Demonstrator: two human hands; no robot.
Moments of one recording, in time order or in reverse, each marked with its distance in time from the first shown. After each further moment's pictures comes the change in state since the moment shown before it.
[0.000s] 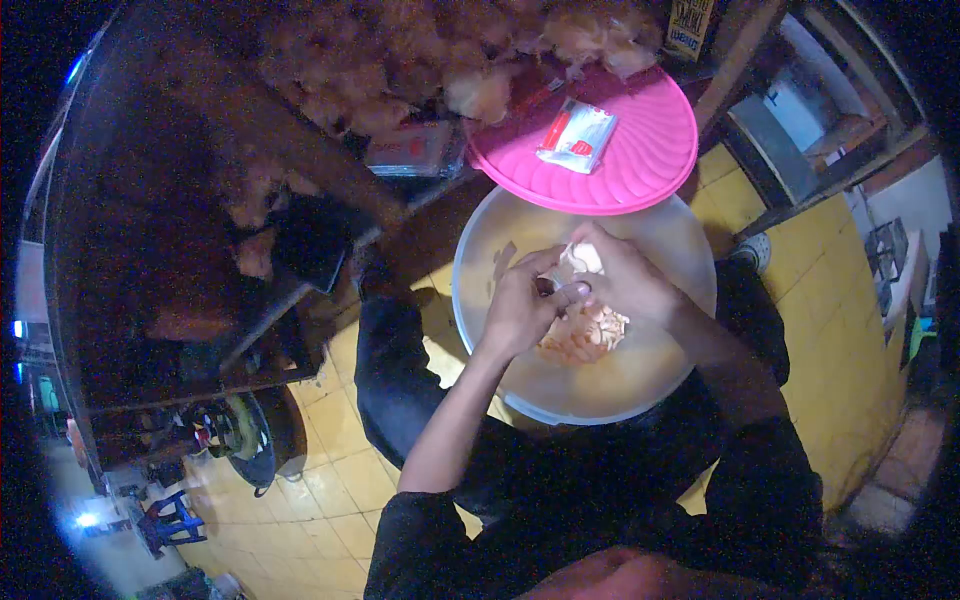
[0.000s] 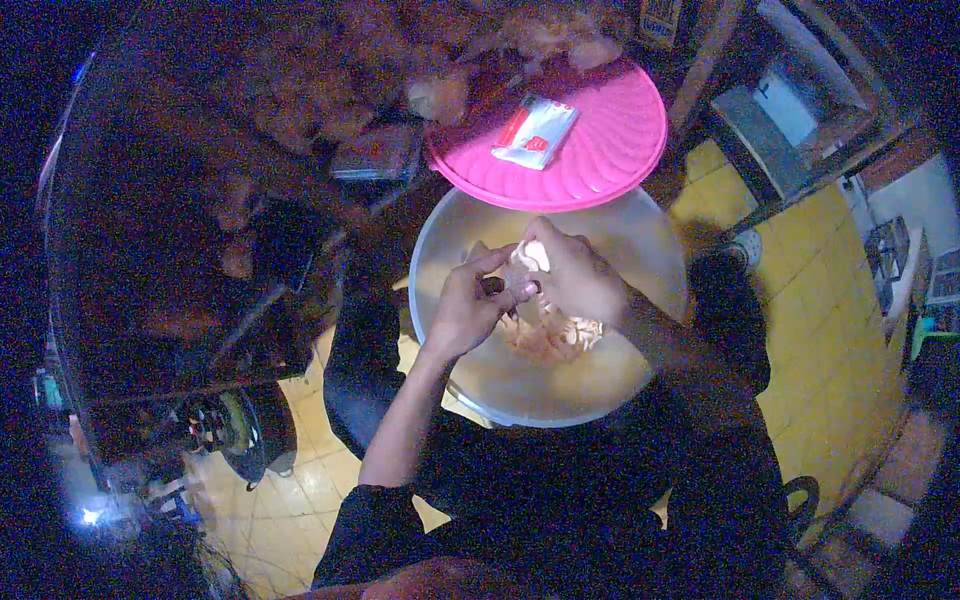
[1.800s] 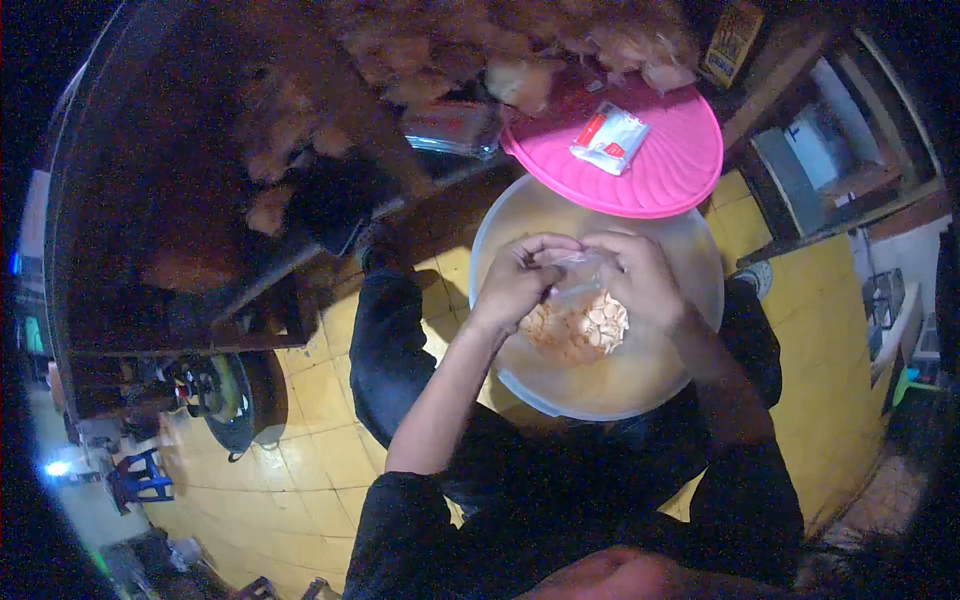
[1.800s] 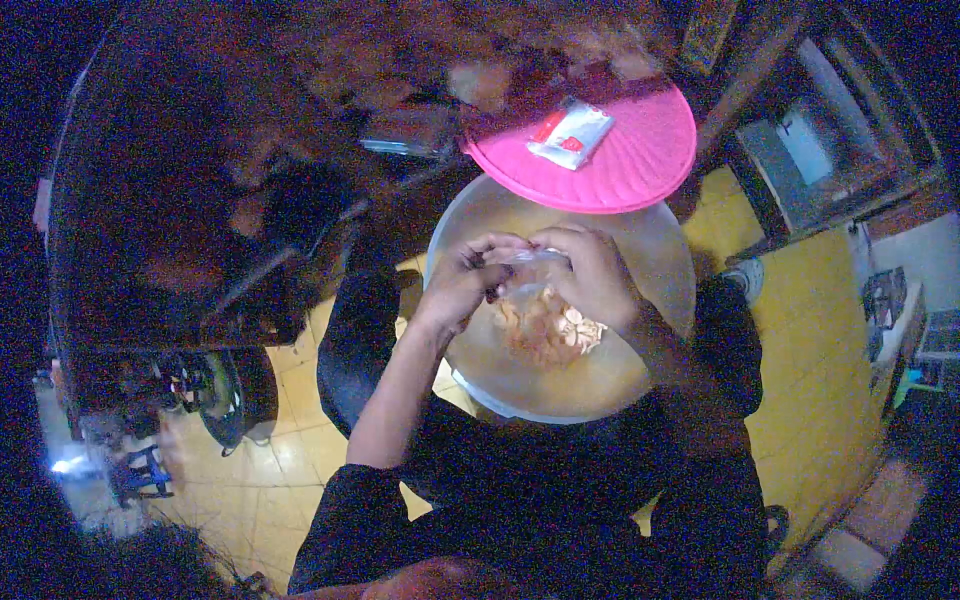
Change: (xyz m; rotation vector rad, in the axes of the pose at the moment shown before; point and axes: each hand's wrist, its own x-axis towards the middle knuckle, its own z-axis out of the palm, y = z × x) left_hand -0.004 0.004 -0.026 -0.572 -0.067 -0.222; right_hand 0.002 0.000 0.007 -0.239 0.202 -0.468
